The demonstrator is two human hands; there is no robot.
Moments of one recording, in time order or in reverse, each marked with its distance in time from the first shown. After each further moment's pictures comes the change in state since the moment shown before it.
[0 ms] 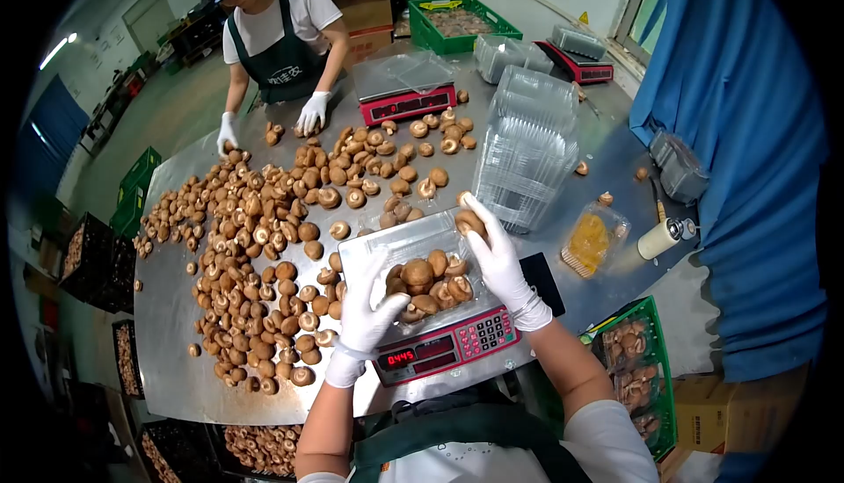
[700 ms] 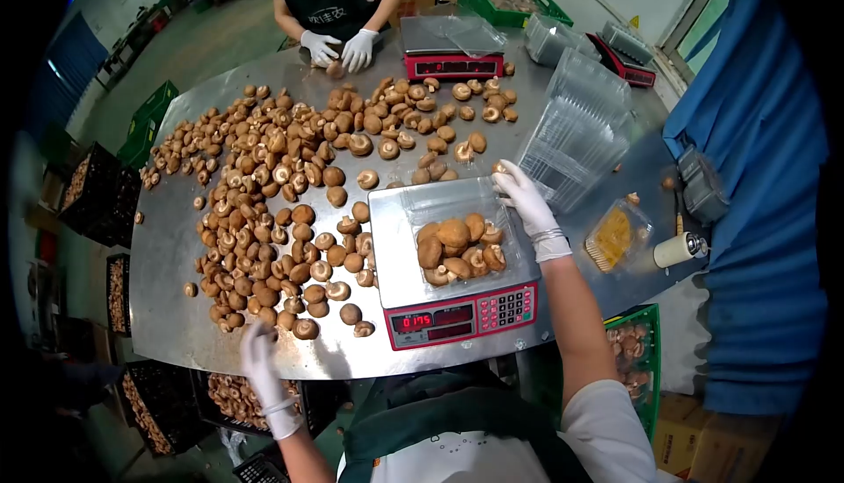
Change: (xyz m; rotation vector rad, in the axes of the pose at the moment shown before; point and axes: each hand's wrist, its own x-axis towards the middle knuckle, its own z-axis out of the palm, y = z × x) left_hand -0.201 -0.025 -0.120 -0.169 0.769 -0.739; right_hand 0.047 0.085 0.000 0.036 -0.116 0.503
